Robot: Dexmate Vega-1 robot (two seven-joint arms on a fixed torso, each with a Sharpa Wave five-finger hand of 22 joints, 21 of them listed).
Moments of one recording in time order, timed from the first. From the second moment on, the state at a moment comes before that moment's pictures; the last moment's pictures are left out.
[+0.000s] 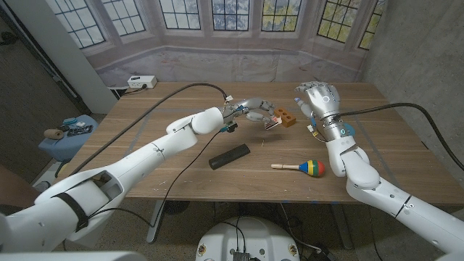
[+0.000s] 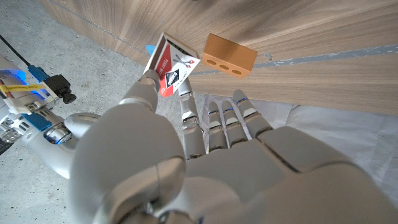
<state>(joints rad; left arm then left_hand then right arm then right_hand) 0.50 0.54 0.81 -1.50 0.22 -0.21 -0.18 1.01 0.09 0.40 -0.16 0.29 0.86 0.04 0.24 0.41 0.32 0.07 0.20 0.19 0.25 0.05 0.19 0.18 0.25 0.08 0.31 0.20 -1.01 -0.84 -0.57 -1.91 -1.04 -0.52 -0.57 1.08 0.08 0.11 -0.12 0.20 0.83 -0.13 0.21 0.20 0.74 -0.11 0.19 0.21 0.67 -0.06 0.26 0.28 0.70 -0.07 0.22 0.18</state>
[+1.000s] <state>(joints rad) 0.51 0.60 0.79 -1.55 0.23 -0.17 -0.23 1.01 0.09 0.40 -0.16 0.29 0.85 0.04 0.24 0.41 0.31 0.07 0.20 0.19 0.23 0.05 0.19 0.18 0.24 0.07 0.31 0.20 -0.97 -0.81 -0.58 -1.89 -0.97 -0.50 -0.58 1.08 0.09 0.11 -0.12 0.20 0.83 -0.13 0.21 0.20 0.74 -0.11 0.19 0.21 0.67 -0.06 0.26 0.28 0.70 -0.07 0.22 0.18</state>
